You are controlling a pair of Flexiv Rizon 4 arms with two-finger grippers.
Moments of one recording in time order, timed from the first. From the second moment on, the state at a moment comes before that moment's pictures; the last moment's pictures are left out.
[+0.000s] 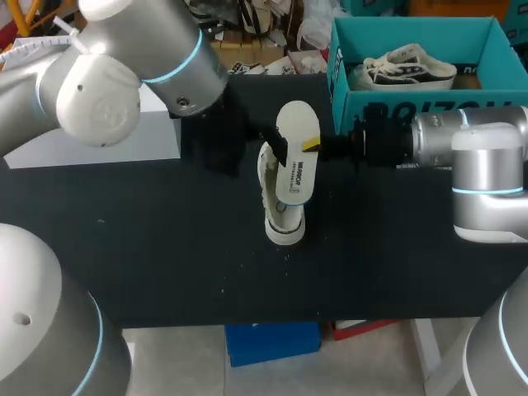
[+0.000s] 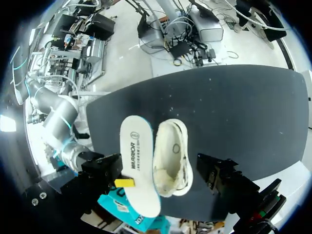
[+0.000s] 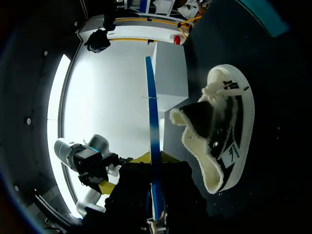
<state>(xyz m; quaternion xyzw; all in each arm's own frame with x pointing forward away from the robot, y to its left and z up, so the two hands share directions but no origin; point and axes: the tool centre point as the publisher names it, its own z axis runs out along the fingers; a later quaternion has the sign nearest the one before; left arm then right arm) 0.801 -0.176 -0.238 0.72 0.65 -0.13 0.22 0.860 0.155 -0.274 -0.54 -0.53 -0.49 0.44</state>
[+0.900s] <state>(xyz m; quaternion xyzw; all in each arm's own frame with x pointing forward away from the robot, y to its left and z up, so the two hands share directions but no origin) 0.797 -0.169 -0.248 0.66 0.58 -0.31 0.37 0.860 0.155 -0.274 -0.54 -0.53 -0.49 0.44</state>
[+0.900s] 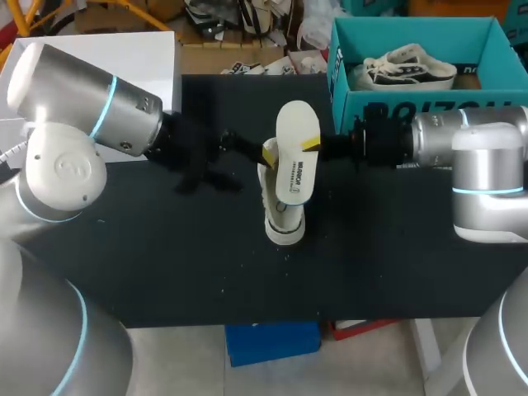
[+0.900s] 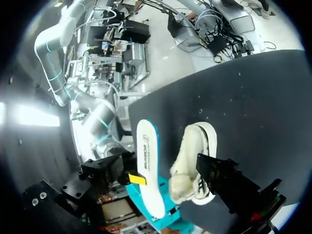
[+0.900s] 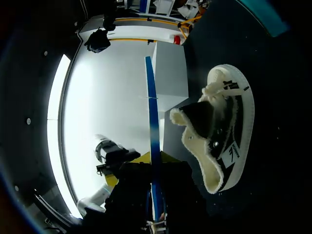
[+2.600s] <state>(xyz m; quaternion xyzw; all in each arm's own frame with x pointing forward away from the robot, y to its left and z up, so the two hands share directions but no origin) 0.852 -0.206 -0.262 0.50 0.52 -0.43 0.55 0.860 0.156 -0.274 -0.54 -0.53 -0.49 0.44</state>
